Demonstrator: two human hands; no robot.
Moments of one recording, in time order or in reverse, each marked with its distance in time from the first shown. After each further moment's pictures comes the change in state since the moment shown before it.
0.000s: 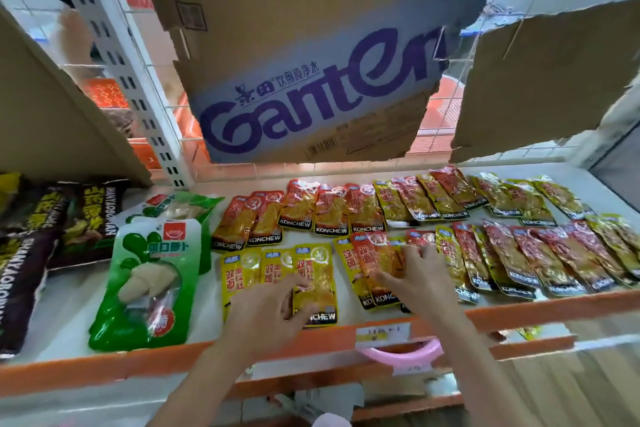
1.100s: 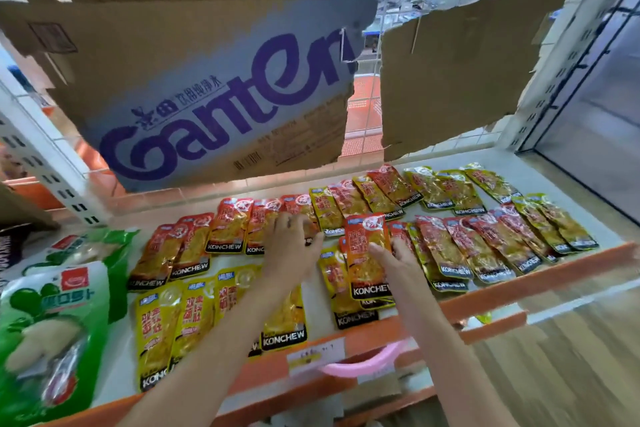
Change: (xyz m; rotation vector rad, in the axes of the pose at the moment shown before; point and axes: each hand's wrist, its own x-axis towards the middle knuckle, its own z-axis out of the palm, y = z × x) left_hand 0.140 0.091 0.066 0.034 -0.049 -0.172; right_hand 0.001 0.049 -0.040 1.102 0.058 0.179
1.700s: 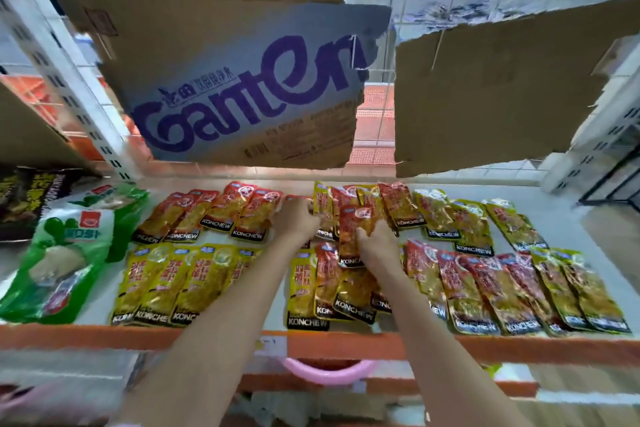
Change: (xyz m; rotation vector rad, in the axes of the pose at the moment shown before) left_hand 0.051 0.064 0.023 0.007 0.045 -0.441; right_hand 0.112 -0.003 -0.019 -0.601 -0.133 -0.144
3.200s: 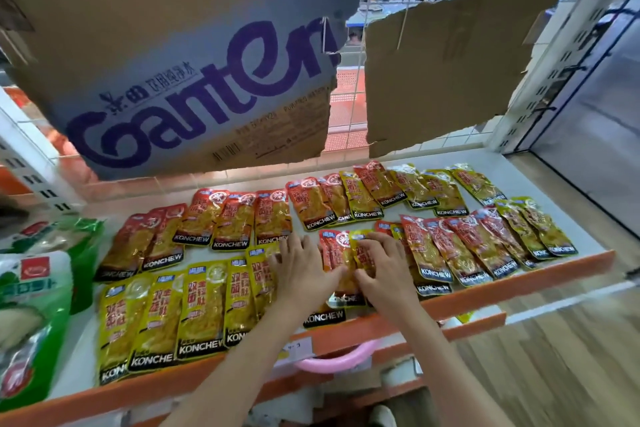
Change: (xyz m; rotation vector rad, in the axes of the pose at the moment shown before) left_hand -0.074 -0.039 0.013 0.177 -0.155 0.303; right_hand -0.072 0.037 0.022 -0.266 0.140 -0.219
